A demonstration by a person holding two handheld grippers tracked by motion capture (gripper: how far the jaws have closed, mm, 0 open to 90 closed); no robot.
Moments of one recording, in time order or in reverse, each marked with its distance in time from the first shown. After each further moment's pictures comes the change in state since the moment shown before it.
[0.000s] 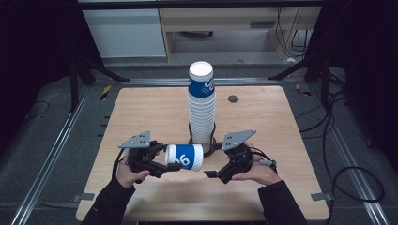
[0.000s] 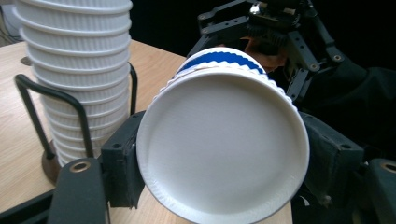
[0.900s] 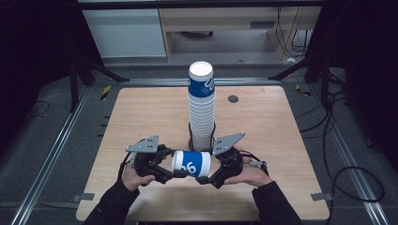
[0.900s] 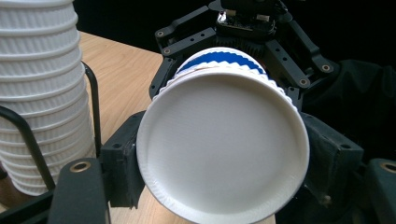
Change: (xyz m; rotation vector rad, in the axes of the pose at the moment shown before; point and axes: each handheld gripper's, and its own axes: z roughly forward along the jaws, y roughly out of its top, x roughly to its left) left arm -0.010 0.000 0.017 0.025 -0.084 0.032; right arm 0.007 0.002 0.023 -0.025 0.124 -0.016
